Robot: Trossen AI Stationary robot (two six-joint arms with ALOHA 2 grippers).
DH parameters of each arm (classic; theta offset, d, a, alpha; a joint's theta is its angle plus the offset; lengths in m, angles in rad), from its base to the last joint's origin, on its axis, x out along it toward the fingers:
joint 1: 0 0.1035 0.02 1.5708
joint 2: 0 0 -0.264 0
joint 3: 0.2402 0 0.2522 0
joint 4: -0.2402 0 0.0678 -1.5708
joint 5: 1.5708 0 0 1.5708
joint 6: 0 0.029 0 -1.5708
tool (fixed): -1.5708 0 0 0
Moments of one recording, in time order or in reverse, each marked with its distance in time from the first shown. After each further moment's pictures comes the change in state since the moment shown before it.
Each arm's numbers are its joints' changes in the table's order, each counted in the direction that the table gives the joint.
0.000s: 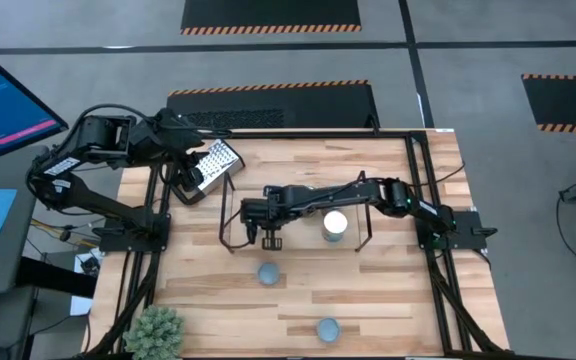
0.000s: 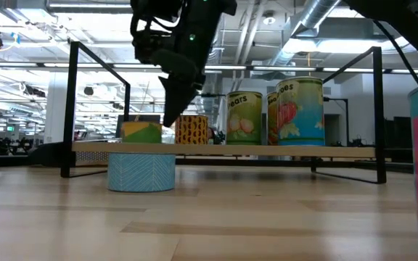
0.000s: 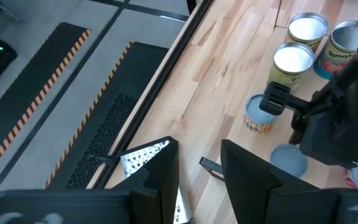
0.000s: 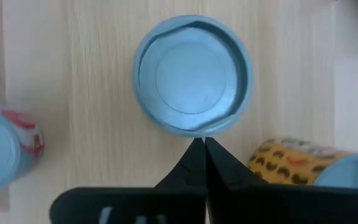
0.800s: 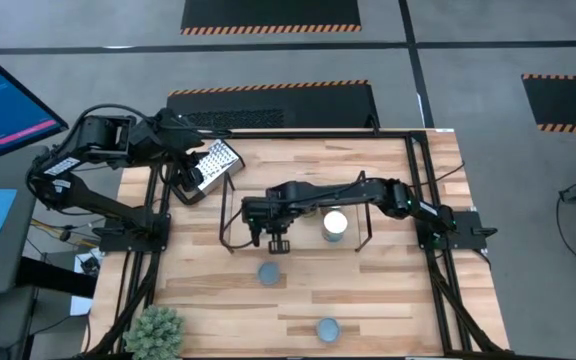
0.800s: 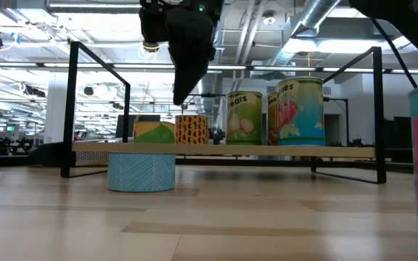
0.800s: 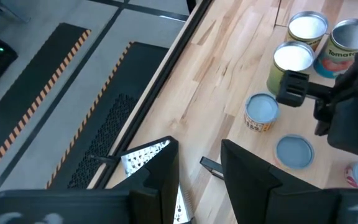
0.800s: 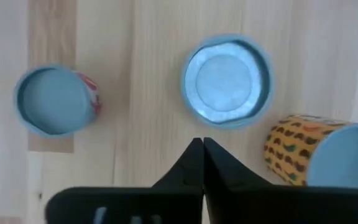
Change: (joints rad) left arm 0.000 0.000 0.000 -0.001 0.000 0.006; right arm 0.016 0.001 0.149 -0.218 0.111 -0.030
